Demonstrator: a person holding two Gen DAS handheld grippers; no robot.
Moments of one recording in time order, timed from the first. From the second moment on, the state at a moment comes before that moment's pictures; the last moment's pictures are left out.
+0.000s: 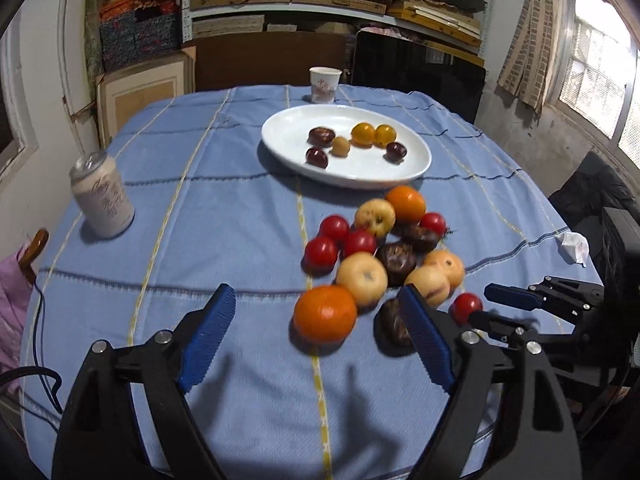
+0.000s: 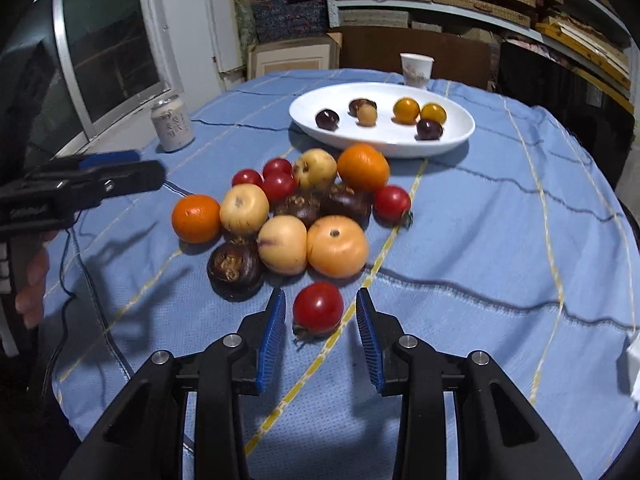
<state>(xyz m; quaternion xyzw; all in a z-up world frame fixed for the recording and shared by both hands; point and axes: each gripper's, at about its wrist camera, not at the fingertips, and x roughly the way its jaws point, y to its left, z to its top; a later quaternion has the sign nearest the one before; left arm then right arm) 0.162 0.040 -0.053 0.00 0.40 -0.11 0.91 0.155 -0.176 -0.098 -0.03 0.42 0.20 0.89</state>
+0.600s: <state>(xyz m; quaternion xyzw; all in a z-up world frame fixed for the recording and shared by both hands) 0.154 0.027 -0.075 0.04 0.41 -0.09 0.91 0.151 -0.168 -0.106 -0.03 0.44 0.18 0.88</state>
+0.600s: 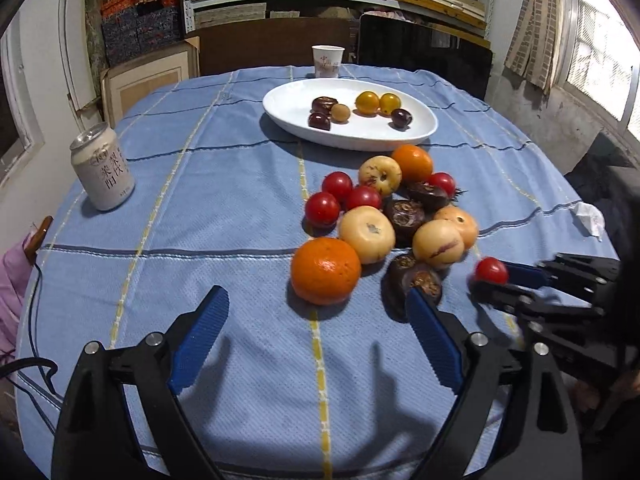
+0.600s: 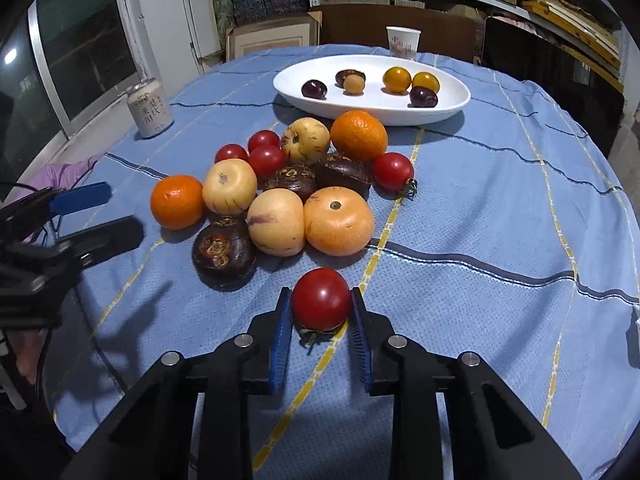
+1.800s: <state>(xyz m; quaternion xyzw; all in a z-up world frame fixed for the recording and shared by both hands) 0.154 0.019 -0.072 0.04 0.41 -0.10 0.91 0.124 -0.188 -0.093 0.04 0.37 0.23 0.90</state>
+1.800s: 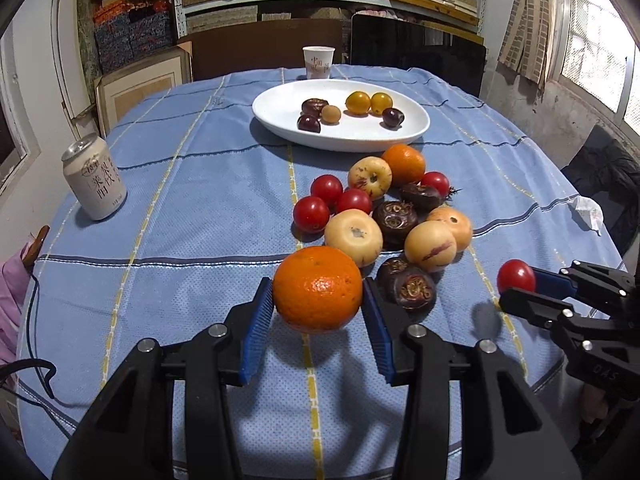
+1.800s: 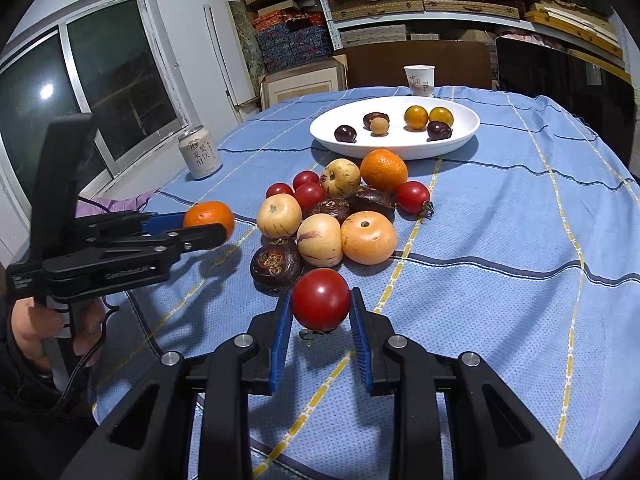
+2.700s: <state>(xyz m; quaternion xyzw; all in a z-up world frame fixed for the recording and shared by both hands) 0.139 0.008 0.024 0.06 0.32 -0.12 0.94 0.127 -0.213 -0.001 -0.01 0.27 0.19 0.94</state>
